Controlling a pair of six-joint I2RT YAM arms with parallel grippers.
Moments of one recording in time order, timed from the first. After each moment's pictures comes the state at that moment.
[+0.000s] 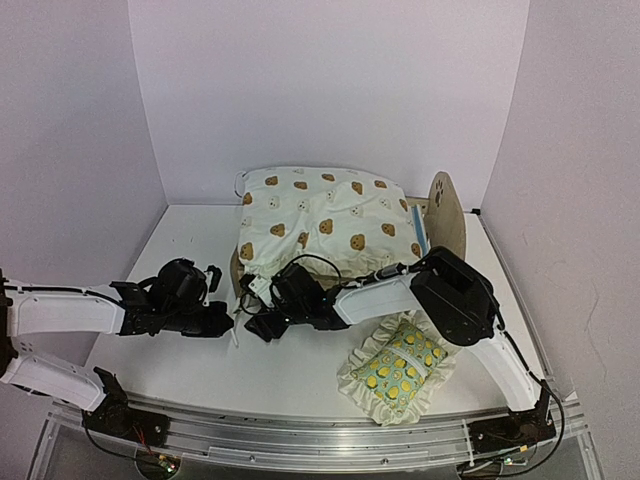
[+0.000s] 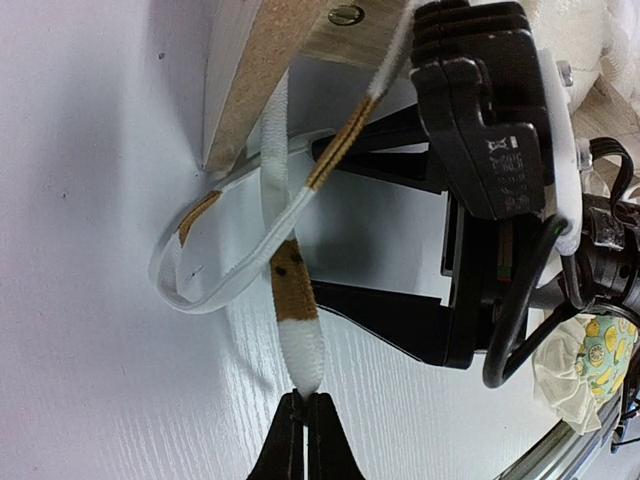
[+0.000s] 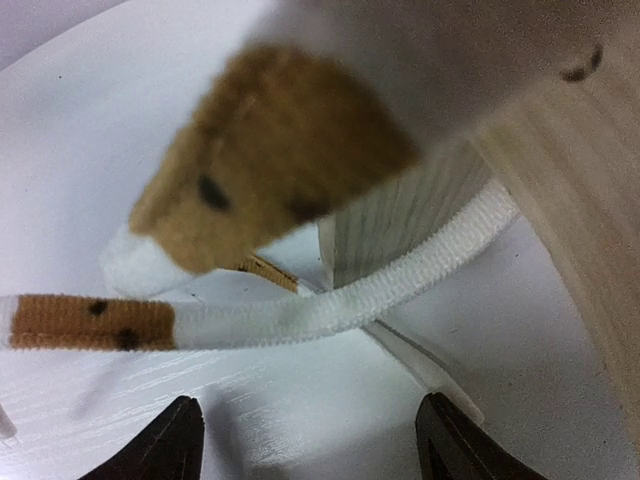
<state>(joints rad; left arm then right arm) -0.76 1.20 0.55 -0.18 0.01 -0.65 1.03 2.44 1.67 0.14 -0.10 -0.03</state>
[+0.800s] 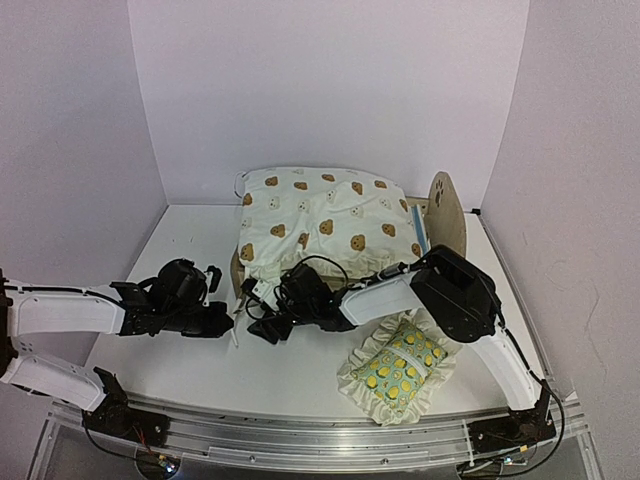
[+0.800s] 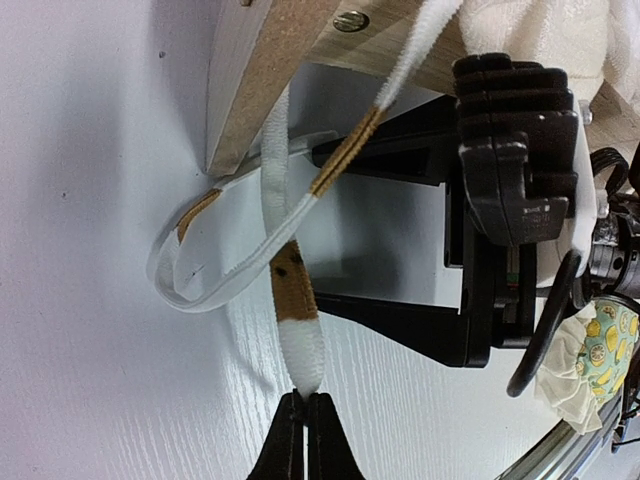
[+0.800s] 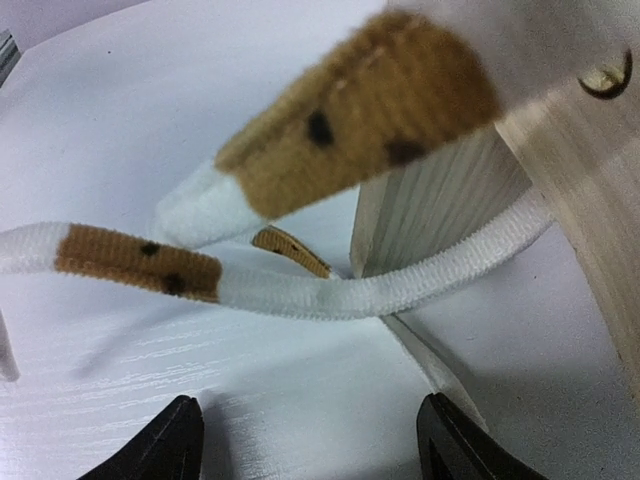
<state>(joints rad) -0.76 1.20 0.55 -0.18 0.01 -0.65 1.01 2.43 1.60 0.25 -0.22 -0.16</state>
